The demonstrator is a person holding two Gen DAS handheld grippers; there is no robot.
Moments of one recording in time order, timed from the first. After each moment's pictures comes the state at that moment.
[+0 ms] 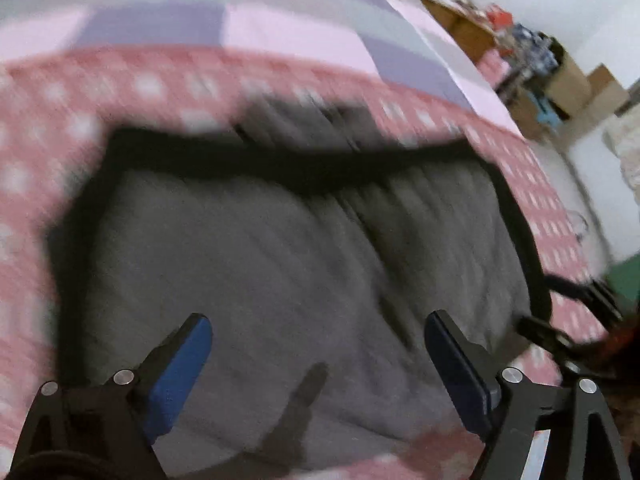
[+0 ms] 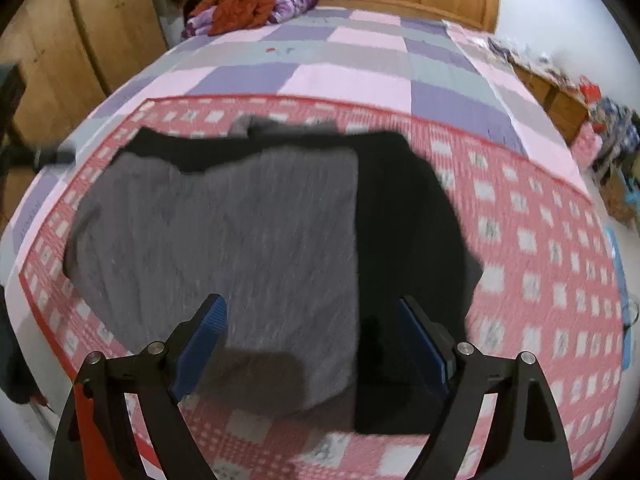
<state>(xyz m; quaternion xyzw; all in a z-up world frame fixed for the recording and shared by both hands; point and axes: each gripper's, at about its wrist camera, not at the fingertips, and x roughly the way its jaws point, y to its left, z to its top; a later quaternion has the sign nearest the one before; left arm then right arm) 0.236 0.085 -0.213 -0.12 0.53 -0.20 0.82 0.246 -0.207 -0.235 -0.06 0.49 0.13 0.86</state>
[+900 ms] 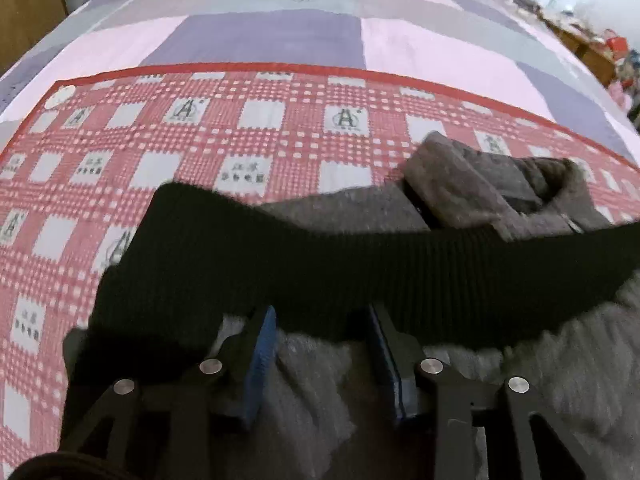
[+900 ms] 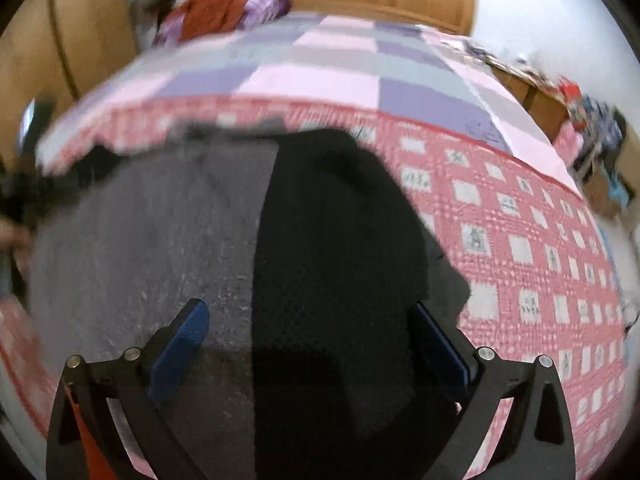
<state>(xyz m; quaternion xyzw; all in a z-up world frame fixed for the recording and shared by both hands) 0.368 0.119 -0.294 -0.06 0.49 0.00 0.87 0.303 -0.230 -0.298 -0.09 0.47 0.09 0.87</state>
